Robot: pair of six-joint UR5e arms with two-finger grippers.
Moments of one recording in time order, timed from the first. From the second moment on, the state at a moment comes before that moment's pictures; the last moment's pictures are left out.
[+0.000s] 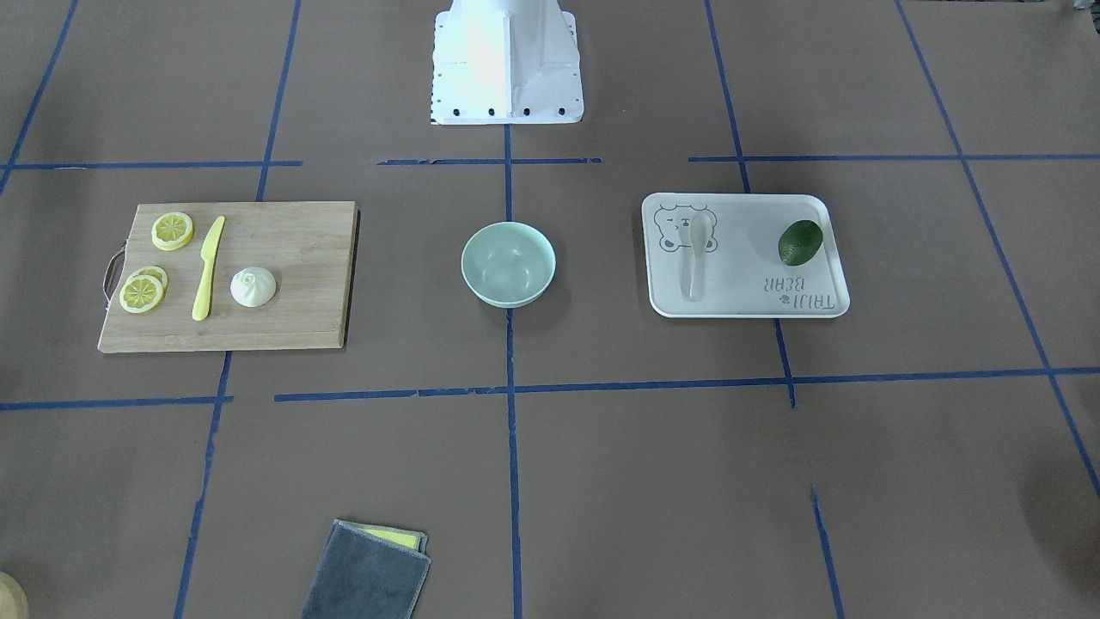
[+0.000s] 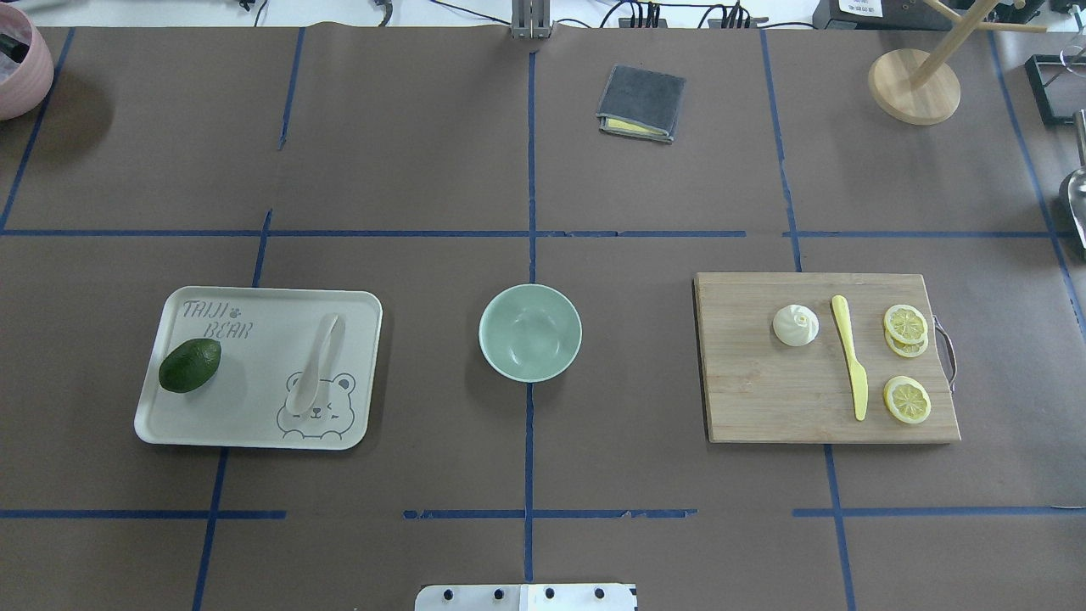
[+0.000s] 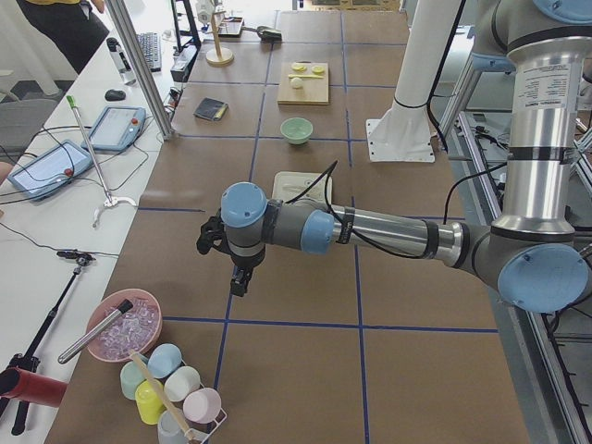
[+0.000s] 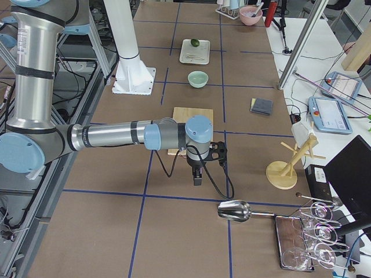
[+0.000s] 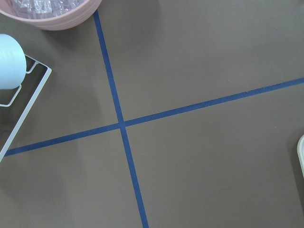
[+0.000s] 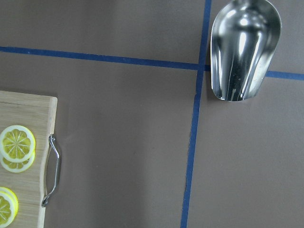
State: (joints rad) left arm -1.54 -1.56 -1.74 -1.62 -2.41 0.09; right arm 1.52 -1.72 1.85 -1.62 2.38 0.00
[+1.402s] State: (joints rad) left arm -1.34 -1.51 -1.77 -2.00 -2.55 -0.16; right arm 1.51 -1.72 1.85 -1.58 2.38 -0.01
